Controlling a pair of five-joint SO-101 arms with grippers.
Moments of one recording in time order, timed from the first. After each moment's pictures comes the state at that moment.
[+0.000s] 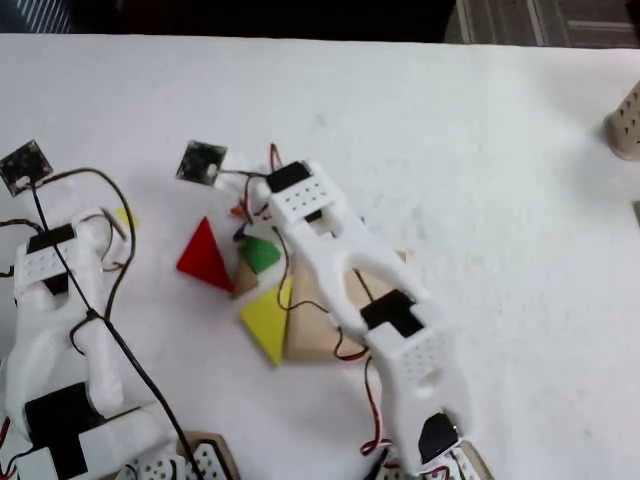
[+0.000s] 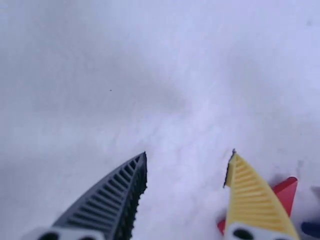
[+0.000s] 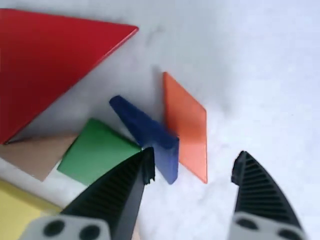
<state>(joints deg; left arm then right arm) -28.0 -11.4 42.8 40.5 21.5 -35.3 31.7 -14.2 57.7 44.5</state>
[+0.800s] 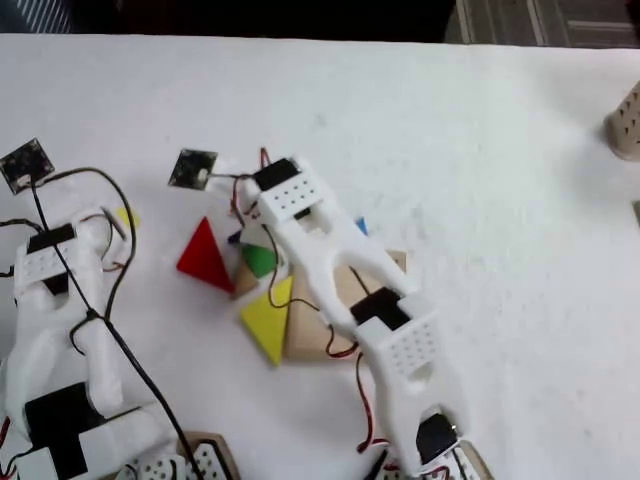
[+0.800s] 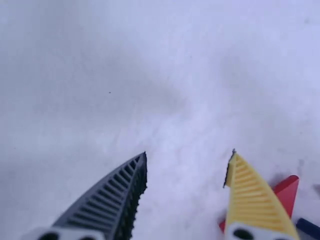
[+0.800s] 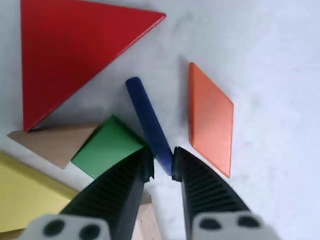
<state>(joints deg) -28.0 -11.4 42.8 40.3 20.4 -36.9 34.4 -19.6 66.5 44.5</state>
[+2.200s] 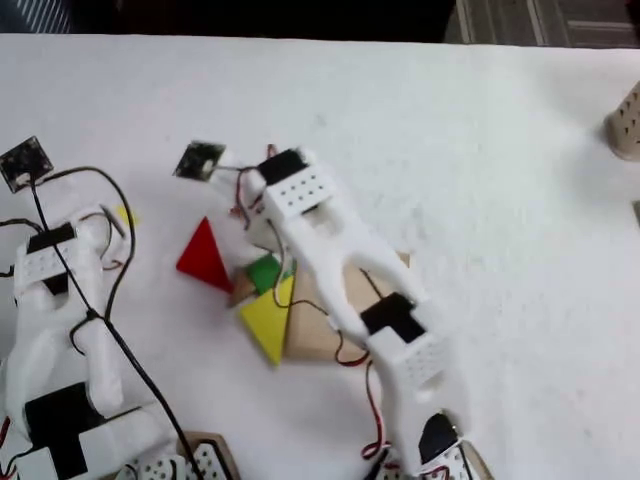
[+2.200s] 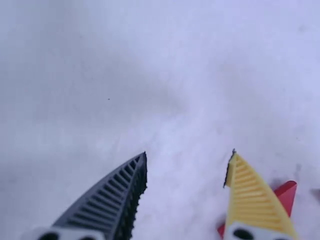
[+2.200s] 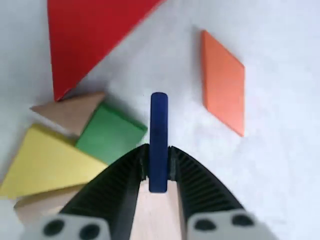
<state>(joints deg) -28.0 -11.4 42.8 39.0 20.2 -35.6 27.8 -19.6 77.8 39.6</state>
